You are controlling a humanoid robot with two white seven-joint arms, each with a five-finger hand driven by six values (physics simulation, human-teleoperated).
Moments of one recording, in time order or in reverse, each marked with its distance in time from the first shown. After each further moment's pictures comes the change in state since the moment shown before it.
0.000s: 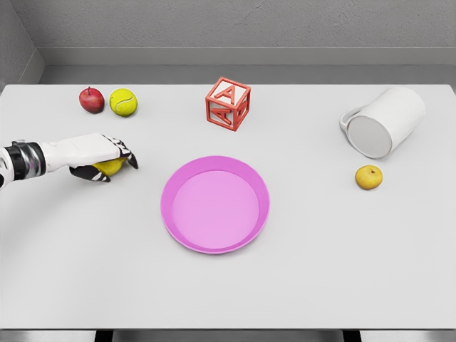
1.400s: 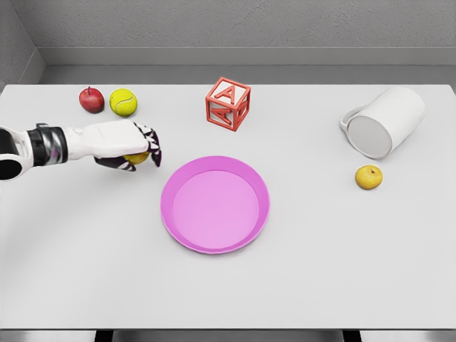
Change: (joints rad) left arm -0.089 0.005 -0.101 -0.180 0.001 0.000 0.003; right arm 0.000 0.000 0.000 0.000 0.000 0.000 0.000
